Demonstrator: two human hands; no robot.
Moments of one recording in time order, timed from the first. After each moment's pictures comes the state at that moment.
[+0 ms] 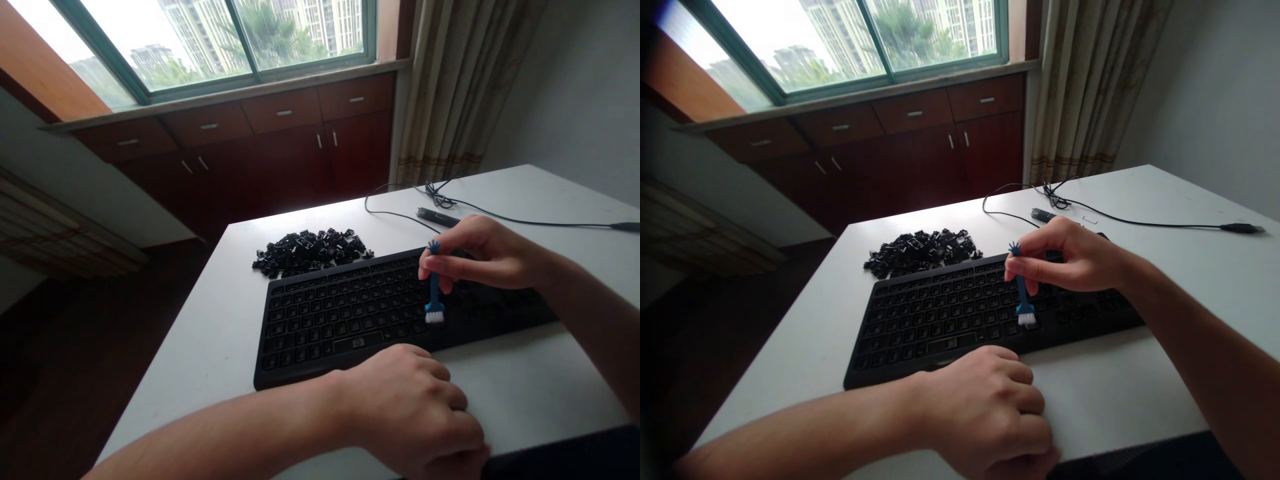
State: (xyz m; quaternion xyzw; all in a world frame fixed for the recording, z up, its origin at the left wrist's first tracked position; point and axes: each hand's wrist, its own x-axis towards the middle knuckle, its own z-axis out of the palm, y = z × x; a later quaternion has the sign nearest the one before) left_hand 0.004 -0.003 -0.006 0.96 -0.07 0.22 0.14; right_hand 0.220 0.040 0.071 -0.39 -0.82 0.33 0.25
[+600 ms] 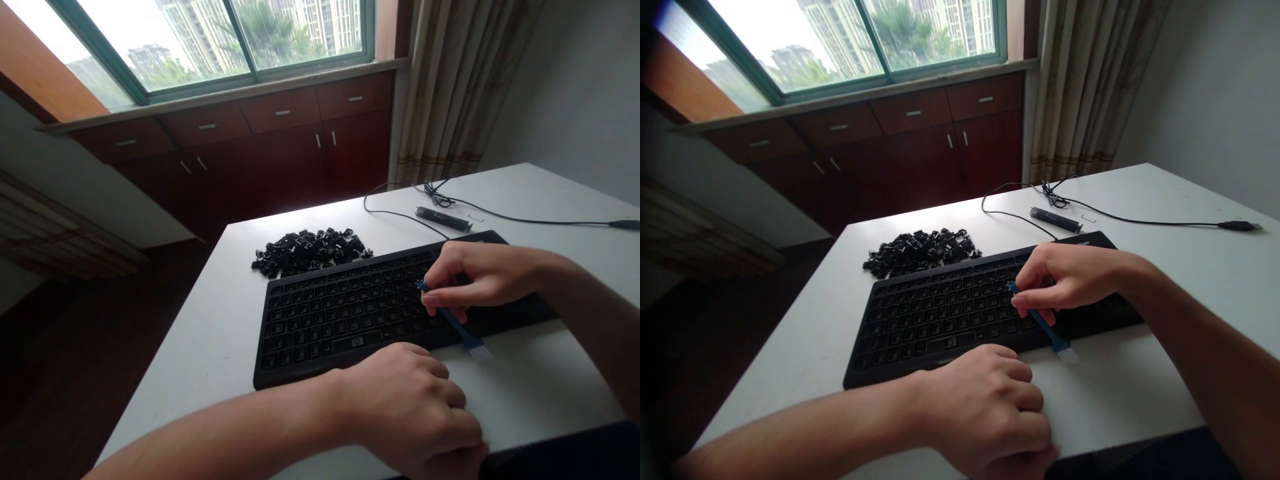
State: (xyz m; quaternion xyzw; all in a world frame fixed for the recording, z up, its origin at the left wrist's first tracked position) left_hand 0.004 -0.003 -0.005 0.96 -0.07 0.21 0.15; right_hand 0.222 0.045 0.065 -0.38 -0.82 0.43 0.05
